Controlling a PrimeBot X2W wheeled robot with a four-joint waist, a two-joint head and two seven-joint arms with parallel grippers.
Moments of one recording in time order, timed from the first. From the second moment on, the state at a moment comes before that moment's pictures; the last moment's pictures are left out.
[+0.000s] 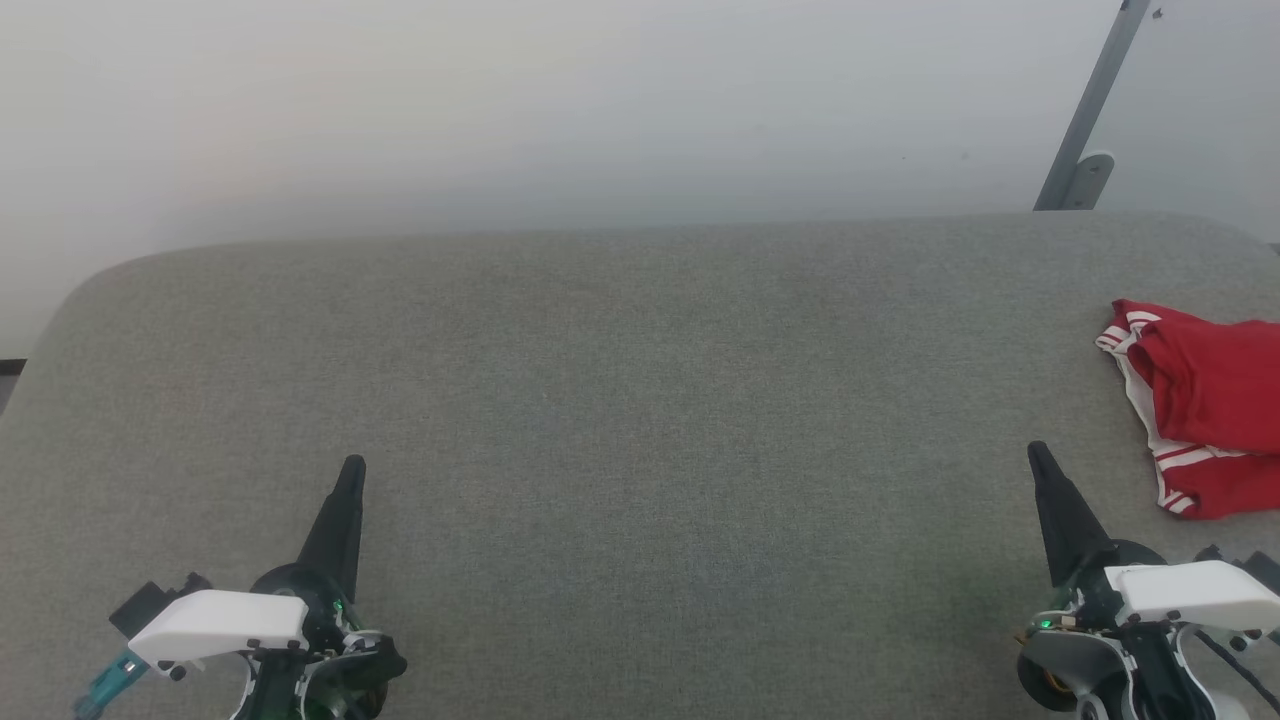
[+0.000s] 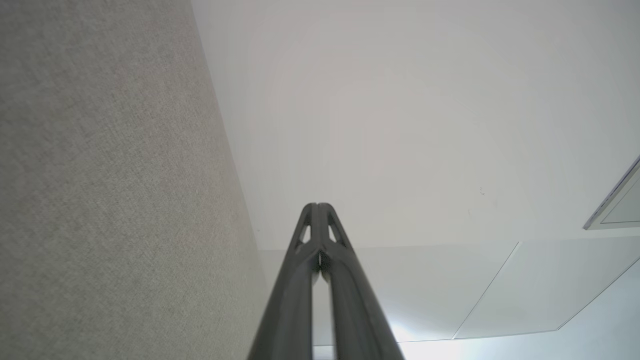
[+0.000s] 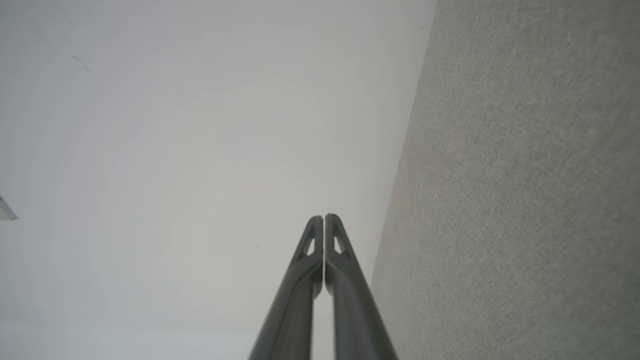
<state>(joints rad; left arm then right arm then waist) -0.10 0.05 0.11 0.25 -1.61 -0.13 0.11 -0.11 -0.05 -0.11 0.25 1.61 0.13 0.11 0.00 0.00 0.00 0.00</state>
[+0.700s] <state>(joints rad) -0.10 0.05 0.11 0.25 -1.61 -0.13 0.11 -0.11 -0.05 -0.11 0.25 1.61 0.13 0.11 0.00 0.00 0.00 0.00</state>
